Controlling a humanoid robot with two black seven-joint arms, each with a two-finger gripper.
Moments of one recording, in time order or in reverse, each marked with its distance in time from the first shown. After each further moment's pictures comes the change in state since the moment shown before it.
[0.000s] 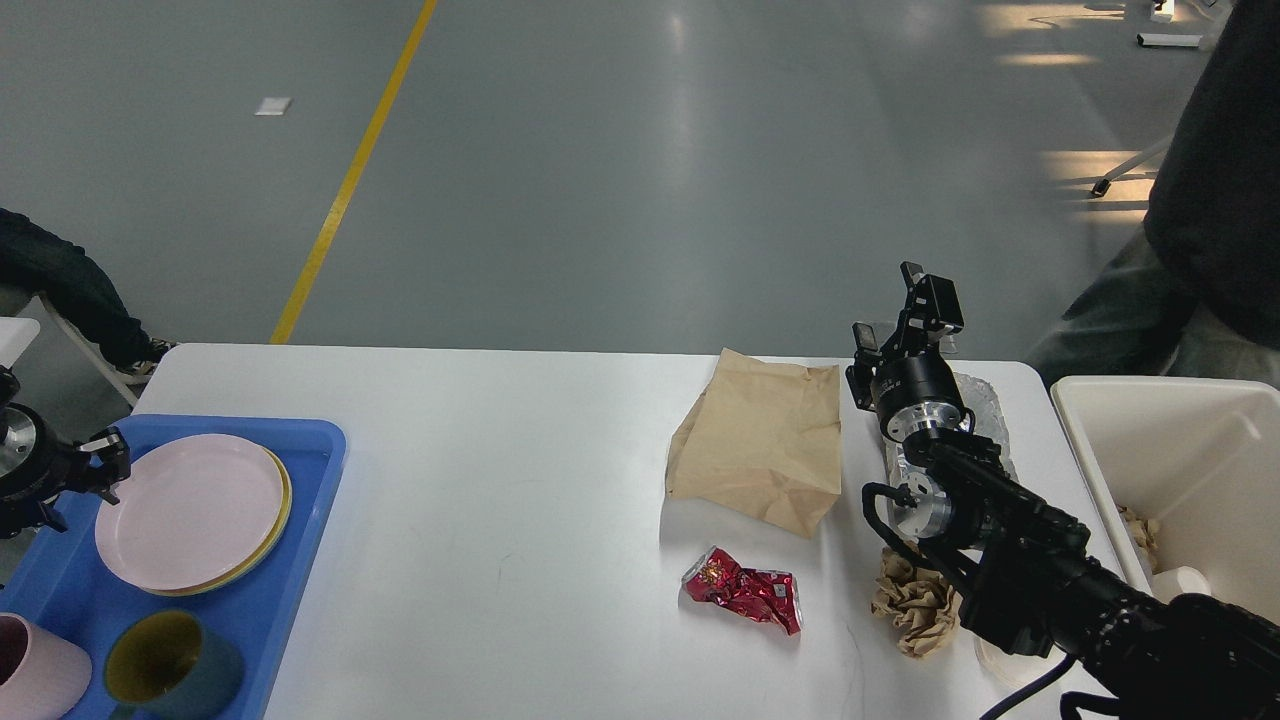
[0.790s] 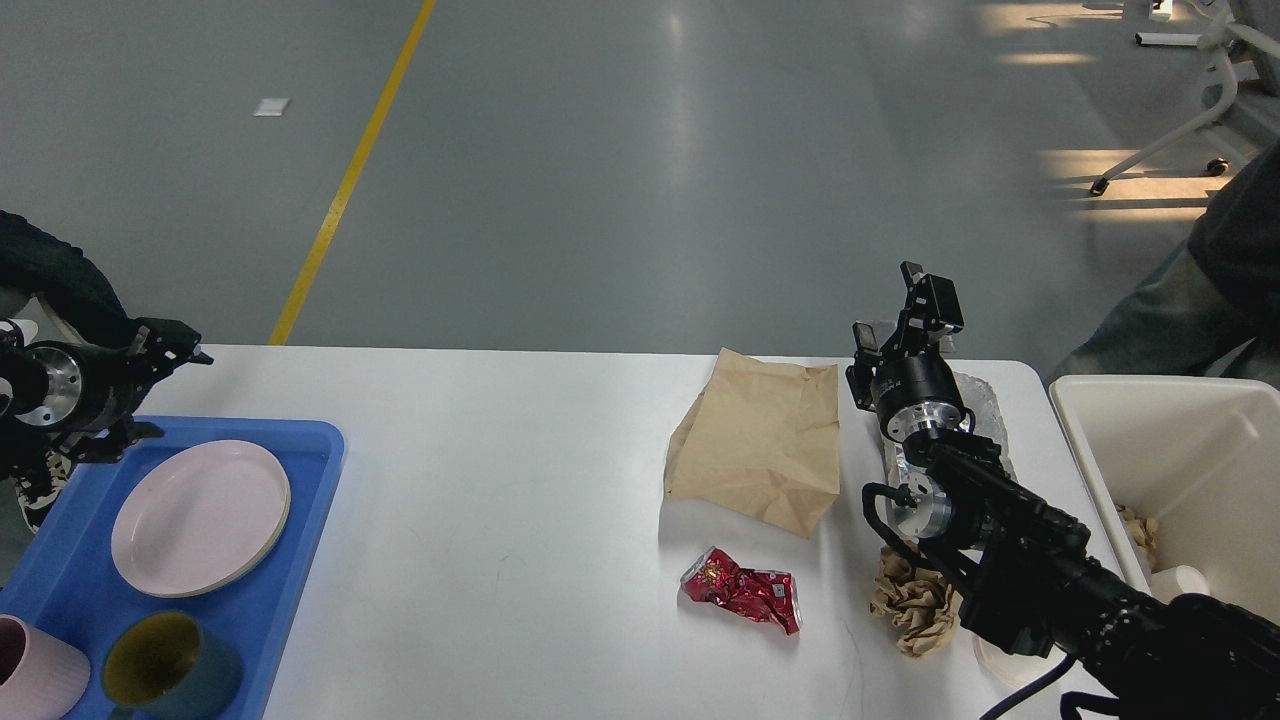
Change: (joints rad) left arm 0.036 0.033 -0.572 0.004 -0.005 0.144 -0.111; right arm 0.000 0.000 0.000 0.000 0.000 0.000 0.000
